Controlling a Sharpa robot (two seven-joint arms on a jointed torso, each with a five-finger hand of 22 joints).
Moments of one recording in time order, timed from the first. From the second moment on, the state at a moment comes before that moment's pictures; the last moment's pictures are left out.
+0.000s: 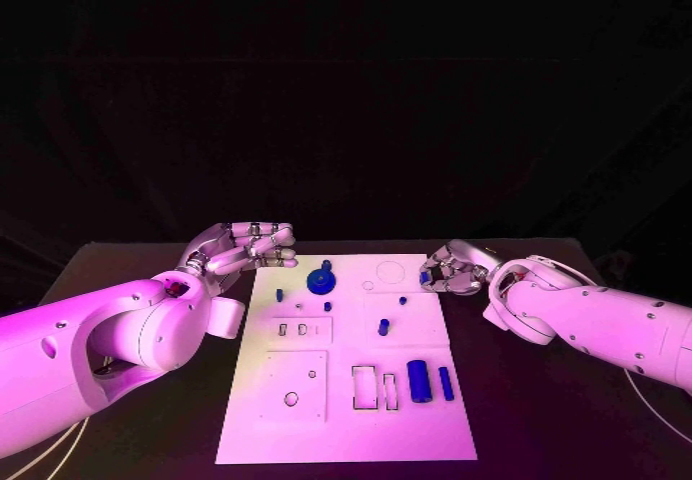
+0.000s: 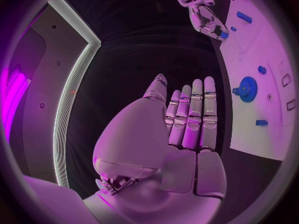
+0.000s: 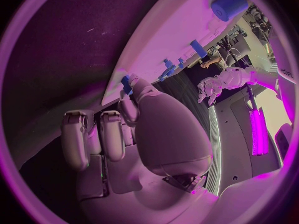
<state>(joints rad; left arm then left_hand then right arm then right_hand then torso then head) 1.22 -0.98 0.03 1.70 -0.05 -0.39 0.32 1.53 -0.01 -0.06 0.19 0.18 0.94 0.22 0.12 0.07 1.03 0.16 0.17 0.09 1.07 0.12 0.24 0.22 0.17 0.94 0.22 0.43 0.17 1.24 -0.78 -0.11 1.23 -1.15 -0.35 0.07 1.44 -0.08 0.18 0.10 0.23 1.01 0.15 0.11 0.09 1.28 0.06 1.22 1.19 1.47 -0.01 1.50 1.31 0.03 1.47 0.11 1.50 1.31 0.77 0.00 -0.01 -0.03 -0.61</state>
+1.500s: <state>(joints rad) 1.22 -0.95 0.02 1.66 -0.04 -0.39 0.31 1.53 -0.01 -0.06 0.19 0.18 0.93 0.22 0.12 0.07 1.03 0.16 0.17 0.08 1.07 0.12 0.24 0.22 0.17 0.93 0.22 0.43 0.17 1.28 -0.68 -0.11 1.54 -1.30 -0.42 -0.21 1.43 -0.05 0.28 0.06 0.25 1.10 0.11 0.16 0.10 1.34 0.02 1.26 1.23 1.46 -0.04 1.51 1.31 0.03 1.47 0.08 1.54 1.31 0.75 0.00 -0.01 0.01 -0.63</state>
